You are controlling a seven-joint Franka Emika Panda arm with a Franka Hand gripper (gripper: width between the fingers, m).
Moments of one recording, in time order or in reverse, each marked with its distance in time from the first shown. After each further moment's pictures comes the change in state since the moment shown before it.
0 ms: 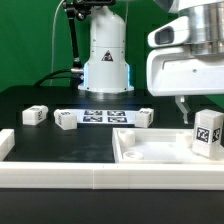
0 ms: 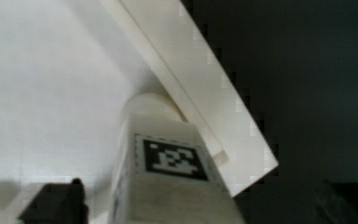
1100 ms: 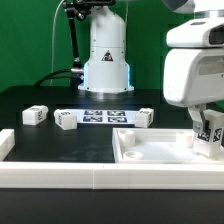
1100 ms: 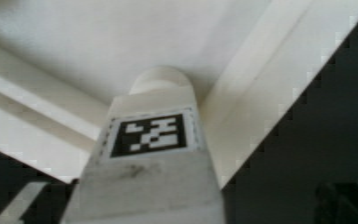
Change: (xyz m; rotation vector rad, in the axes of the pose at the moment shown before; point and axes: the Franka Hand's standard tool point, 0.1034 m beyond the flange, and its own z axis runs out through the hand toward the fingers) arm -0.004 -0.002 0.008 -0.072 -0.057 -0.968
